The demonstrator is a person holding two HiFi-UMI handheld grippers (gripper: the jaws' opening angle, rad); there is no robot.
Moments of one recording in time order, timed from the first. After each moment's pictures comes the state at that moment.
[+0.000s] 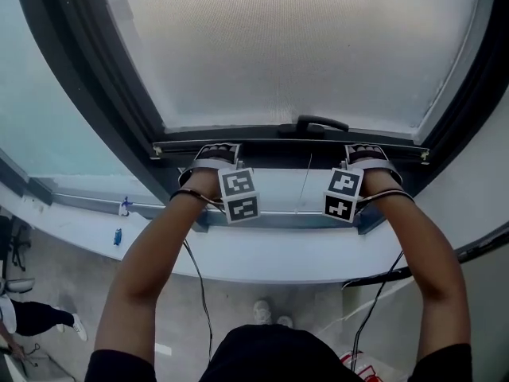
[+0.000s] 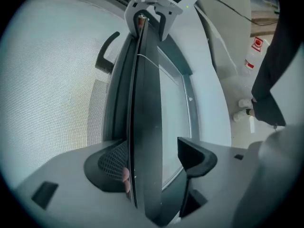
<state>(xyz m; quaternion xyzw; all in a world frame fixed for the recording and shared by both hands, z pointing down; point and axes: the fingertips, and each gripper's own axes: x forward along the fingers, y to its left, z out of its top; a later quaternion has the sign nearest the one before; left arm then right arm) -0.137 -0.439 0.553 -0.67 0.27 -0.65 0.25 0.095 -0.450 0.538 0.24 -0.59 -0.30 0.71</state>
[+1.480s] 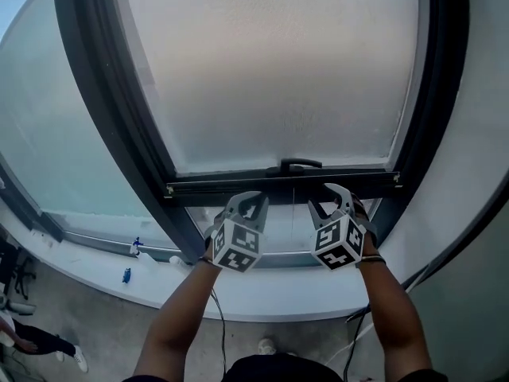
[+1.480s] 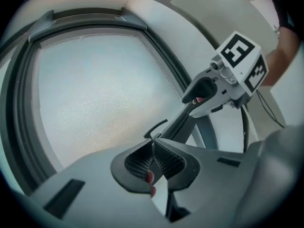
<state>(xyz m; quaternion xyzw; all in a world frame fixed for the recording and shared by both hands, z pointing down) -0.050 -0.349 0.407 -0.83 0.48 -0.23 0.16 0.059 -0.351 0.395 0.48 -0.79 -0.23 0.30</state>
